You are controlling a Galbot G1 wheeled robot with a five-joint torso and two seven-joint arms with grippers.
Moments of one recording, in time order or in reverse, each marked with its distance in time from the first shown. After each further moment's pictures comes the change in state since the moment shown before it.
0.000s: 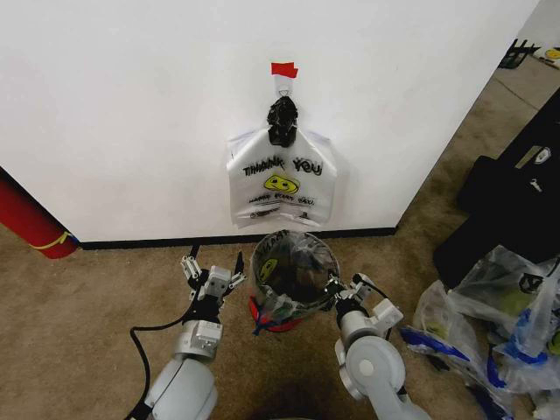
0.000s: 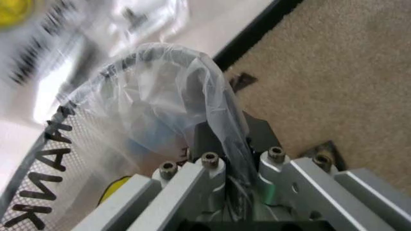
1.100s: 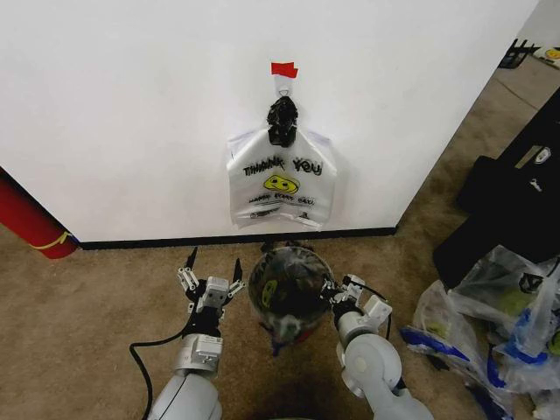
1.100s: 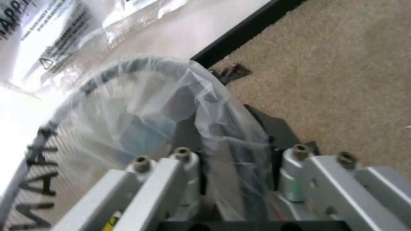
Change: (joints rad) left arm 0.047 -0.018 -0.006 -0.002 0.033 -0.024 -0.034; right arm -0.015 -0.013 0.016 0.013 -0.073 -0.094 -0.041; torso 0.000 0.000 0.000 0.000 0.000
